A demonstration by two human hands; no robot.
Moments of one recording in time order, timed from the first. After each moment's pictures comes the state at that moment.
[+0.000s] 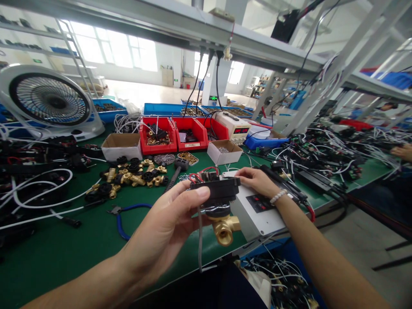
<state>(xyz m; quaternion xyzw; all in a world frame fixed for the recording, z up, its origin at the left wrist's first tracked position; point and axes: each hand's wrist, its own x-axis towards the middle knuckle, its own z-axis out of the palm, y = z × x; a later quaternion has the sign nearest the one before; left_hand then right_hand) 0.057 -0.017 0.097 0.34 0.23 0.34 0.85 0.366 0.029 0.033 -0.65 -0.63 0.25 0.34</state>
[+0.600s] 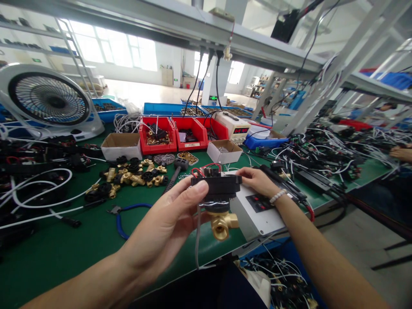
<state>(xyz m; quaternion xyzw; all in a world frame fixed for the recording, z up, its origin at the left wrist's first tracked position) 0.059 -0.016 0.097 0.31 0.21 0.33 0.87 0.367 0.031 0.031 -0.65 -0.63 0.25 0.34</state>
